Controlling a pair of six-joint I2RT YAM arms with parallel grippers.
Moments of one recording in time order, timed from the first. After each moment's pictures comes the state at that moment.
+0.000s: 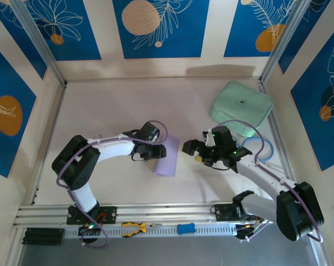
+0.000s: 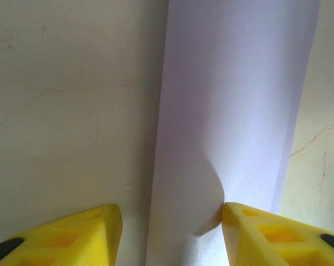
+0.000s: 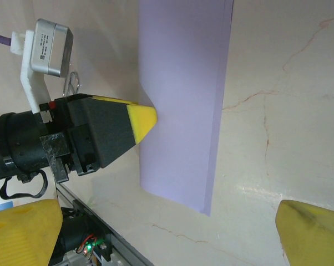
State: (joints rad) left arm -0.71 1.74 0.97 -0.36 0.21 -0.72; right arm 0.43 1.10 0.54 -0.27 -0.54 0.84
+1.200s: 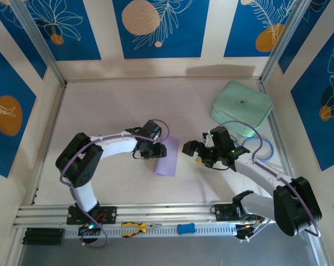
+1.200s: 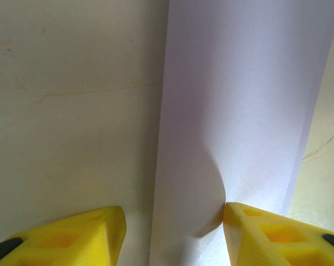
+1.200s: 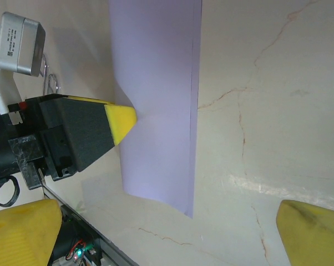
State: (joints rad) left arm -0.71 1.78 1.03 -0.43 0.21 -0.71; right arm 0.43 1.14 0.54 -0.28 -0.52 0.84
